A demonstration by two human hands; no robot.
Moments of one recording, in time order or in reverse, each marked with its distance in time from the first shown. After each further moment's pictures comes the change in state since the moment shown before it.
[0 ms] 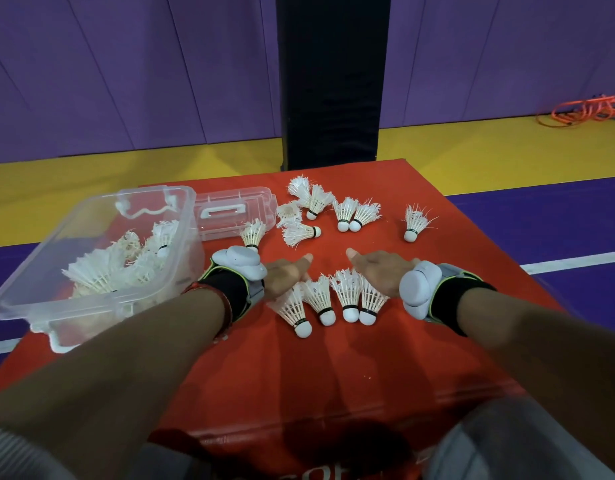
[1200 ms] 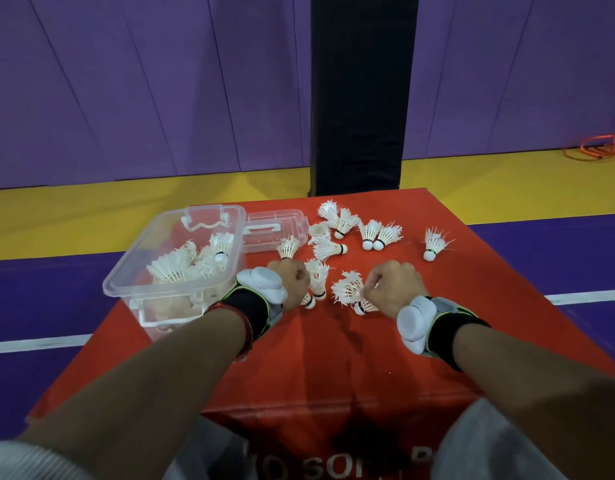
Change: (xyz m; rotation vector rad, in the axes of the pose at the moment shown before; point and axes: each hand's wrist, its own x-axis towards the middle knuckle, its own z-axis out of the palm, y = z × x) left_hand -0.019 -0.052 -0.007 0.257 0.488 0.172; right_hand -0.037 -0.014 0.030 0.066 0.377 -0.212
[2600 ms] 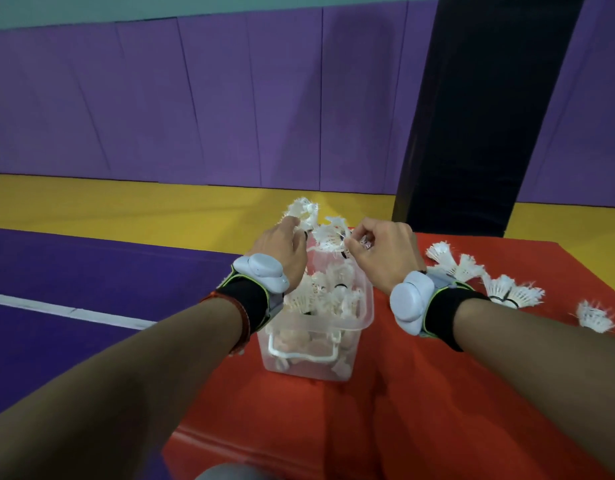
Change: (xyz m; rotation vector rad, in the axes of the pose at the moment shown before) left_hand -0.007 -0.167 -0.136 -0.066 0.518 -0.166; right_hand 0.059 -0.248 0.047 0.193 0.258 -0.543
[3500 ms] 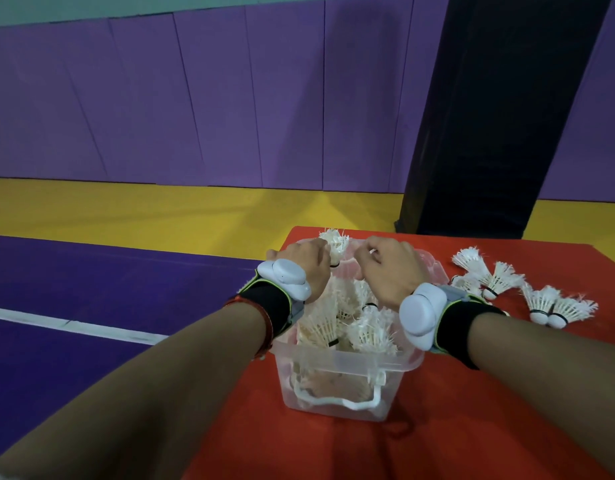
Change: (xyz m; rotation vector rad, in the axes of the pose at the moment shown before) left_hand 0.056 -0.034 0.050 0.210 -0.186 0.061; right_hand 0.025 0.007 0.058 0.040 -0.168 0.177
